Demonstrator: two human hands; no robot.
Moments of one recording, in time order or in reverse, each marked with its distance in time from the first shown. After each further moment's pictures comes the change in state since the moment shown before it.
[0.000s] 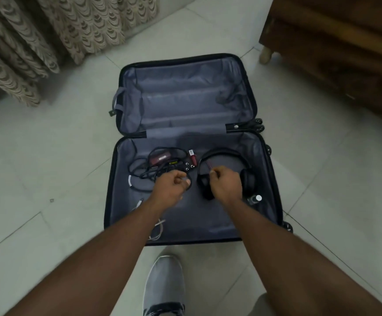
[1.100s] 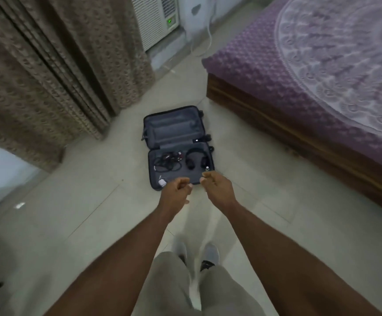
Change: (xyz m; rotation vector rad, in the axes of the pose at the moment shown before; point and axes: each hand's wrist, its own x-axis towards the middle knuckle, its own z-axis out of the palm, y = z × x) left_hand -0.681 0.409 -0.136 -0.140 -0.074 0.026; right_hand -0.555 -0.269 -0.548 0.446 -0.131 0.075
